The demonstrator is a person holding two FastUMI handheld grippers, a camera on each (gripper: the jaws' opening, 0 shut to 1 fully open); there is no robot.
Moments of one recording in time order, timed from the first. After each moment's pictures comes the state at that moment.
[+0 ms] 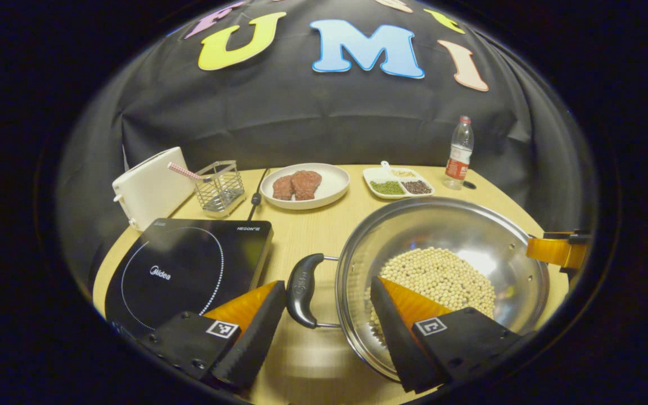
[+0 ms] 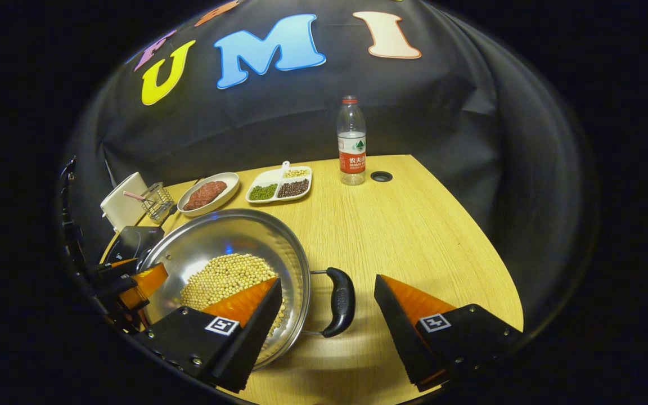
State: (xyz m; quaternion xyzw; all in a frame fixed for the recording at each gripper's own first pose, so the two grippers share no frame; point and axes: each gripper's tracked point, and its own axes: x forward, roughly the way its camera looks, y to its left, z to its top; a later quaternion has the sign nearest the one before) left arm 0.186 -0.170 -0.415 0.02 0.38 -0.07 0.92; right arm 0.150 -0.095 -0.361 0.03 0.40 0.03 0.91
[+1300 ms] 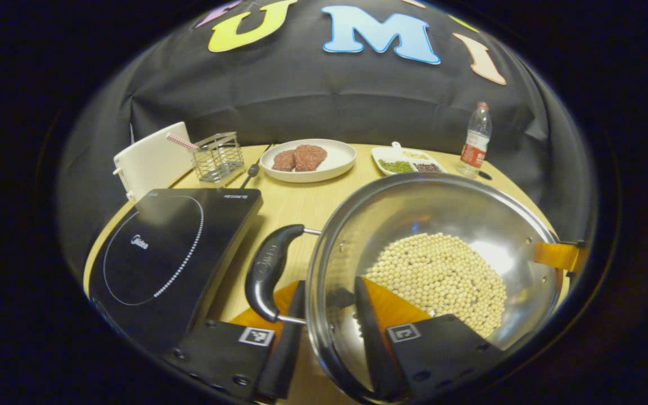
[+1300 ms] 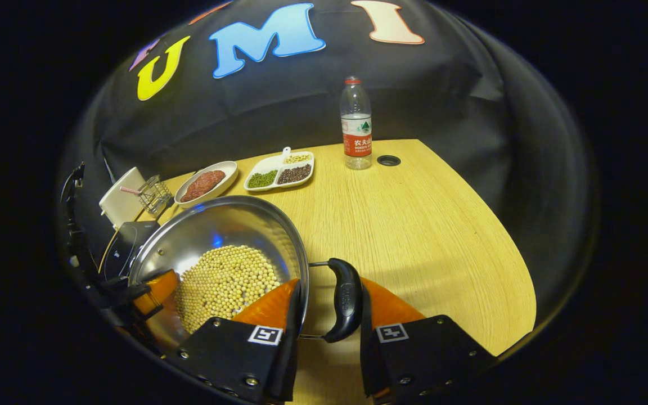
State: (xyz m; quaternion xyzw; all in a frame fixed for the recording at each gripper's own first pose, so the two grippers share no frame) left arm 0.180 -0.182 -0.448 0.00 0.41 -0.04 0.91; right arm 0.159 -0.089 -0.381 0.04 0.43 0.05 0.90
